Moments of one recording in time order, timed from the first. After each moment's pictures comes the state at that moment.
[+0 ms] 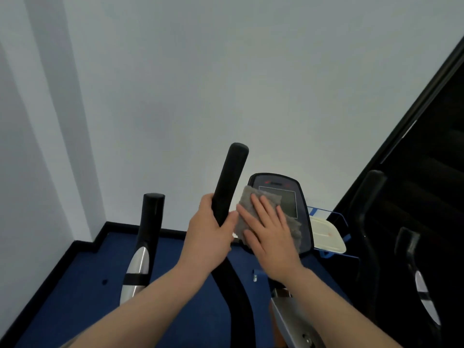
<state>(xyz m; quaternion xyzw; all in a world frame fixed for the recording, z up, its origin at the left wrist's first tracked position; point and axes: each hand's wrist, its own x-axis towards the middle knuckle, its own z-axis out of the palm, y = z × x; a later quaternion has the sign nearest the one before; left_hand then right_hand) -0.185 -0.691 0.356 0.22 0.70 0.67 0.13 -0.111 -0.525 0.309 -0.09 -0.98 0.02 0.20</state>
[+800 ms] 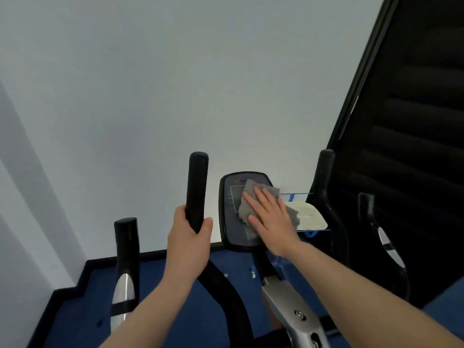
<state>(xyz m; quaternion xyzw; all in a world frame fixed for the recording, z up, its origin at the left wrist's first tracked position) -0.193 -0.690 0.349 0.24 0.72 0.64 0.11 -0.094 -0.489 0.321 -0.21 -0.96 0.06 0.16</state>
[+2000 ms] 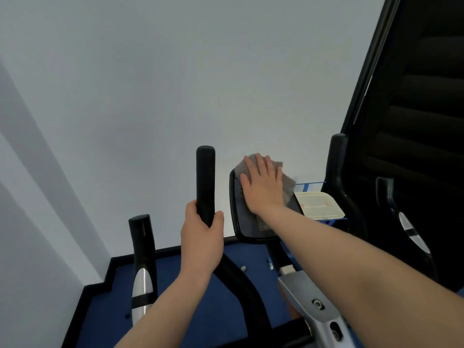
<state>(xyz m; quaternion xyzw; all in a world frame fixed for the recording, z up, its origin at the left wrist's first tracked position) -0.186 -0.690 0.352 0.24 0.71 0.65 0.09 -0.174 -0.496 0.352 -0.34 -0.91 0.05 0.22</state>
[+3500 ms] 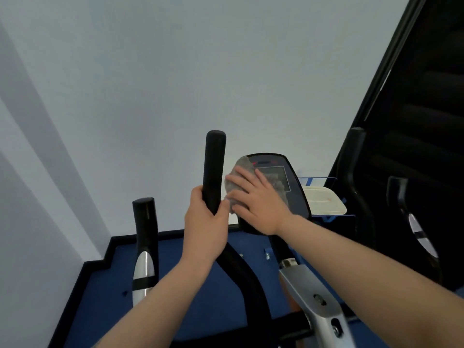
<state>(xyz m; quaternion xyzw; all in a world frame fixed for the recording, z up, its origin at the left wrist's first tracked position) -0.189 -0.690 0.349 0.25 0.70 0.66 0.10 -0.144 -0.513 0.326 -0.01 -0.98 -0.01 0.19</state>
